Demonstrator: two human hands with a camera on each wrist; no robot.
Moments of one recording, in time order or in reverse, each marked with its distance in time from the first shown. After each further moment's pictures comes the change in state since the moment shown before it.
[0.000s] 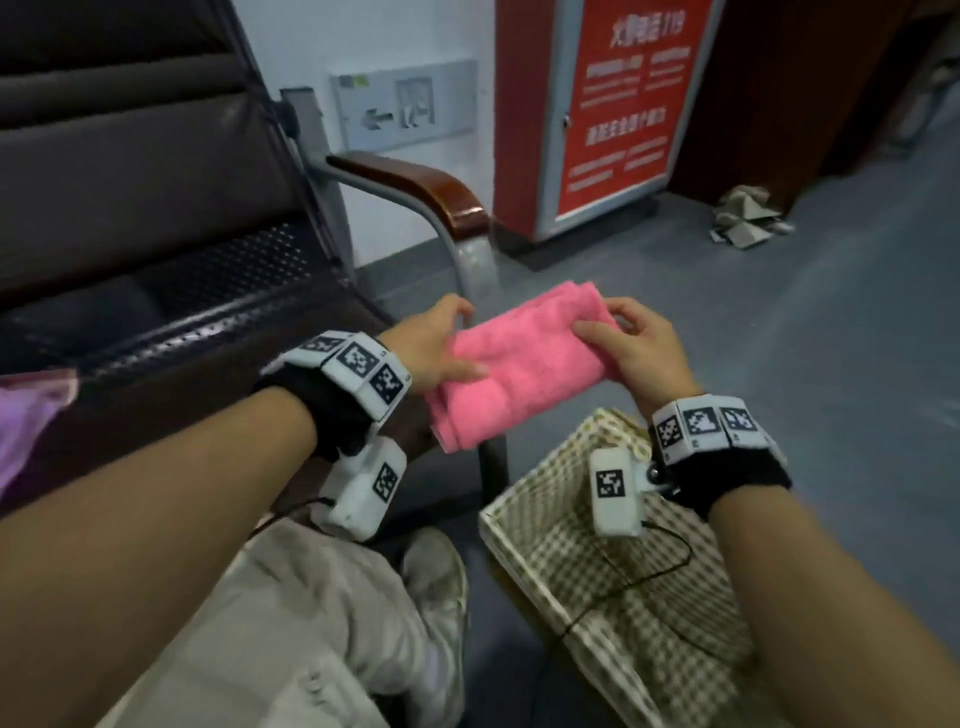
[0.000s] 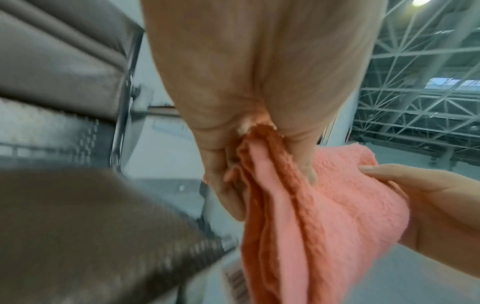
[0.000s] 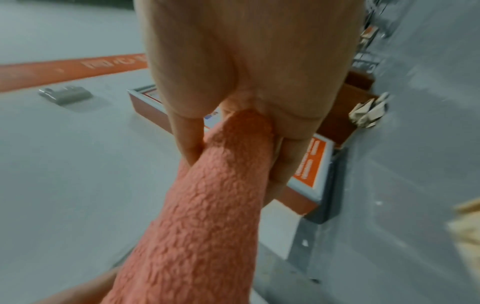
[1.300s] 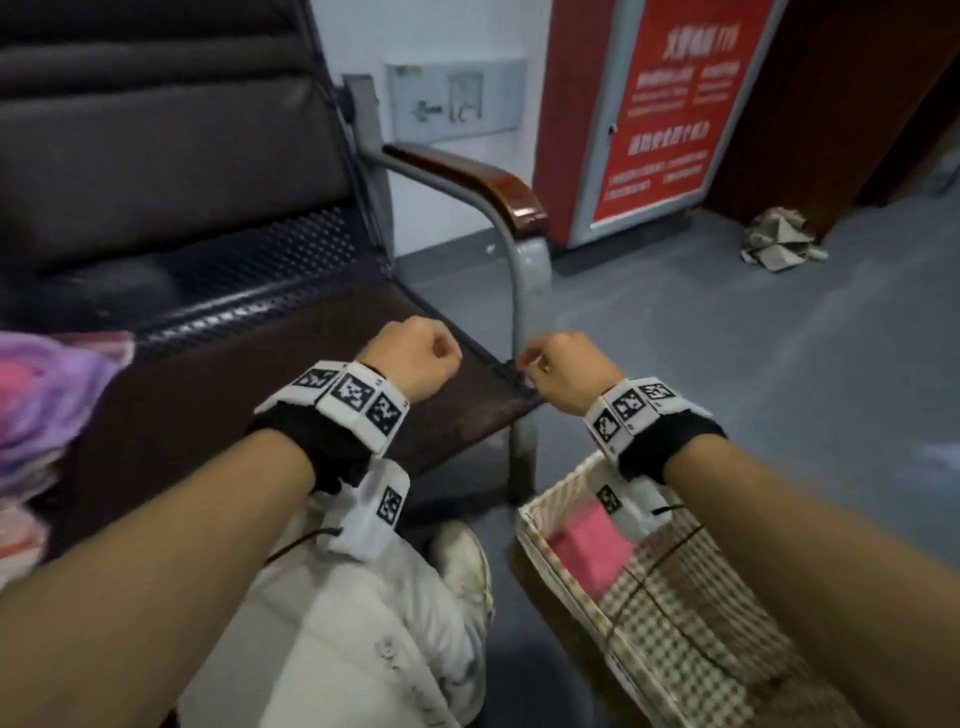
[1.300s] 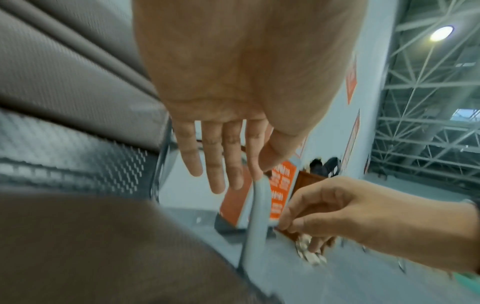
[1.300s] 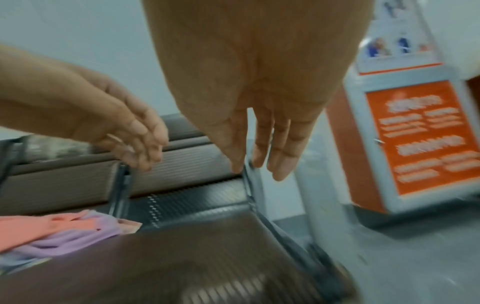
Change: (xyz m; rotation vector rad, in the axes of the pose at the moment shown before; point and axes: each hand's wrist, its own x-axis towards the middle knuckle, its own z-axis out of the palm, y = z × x) left_hand -0.046 -0.056 -0.019 -0.047 0.240 -0.160; right_hand -0.002 -0.015 0.103 -1.039 -0.453 -0.242
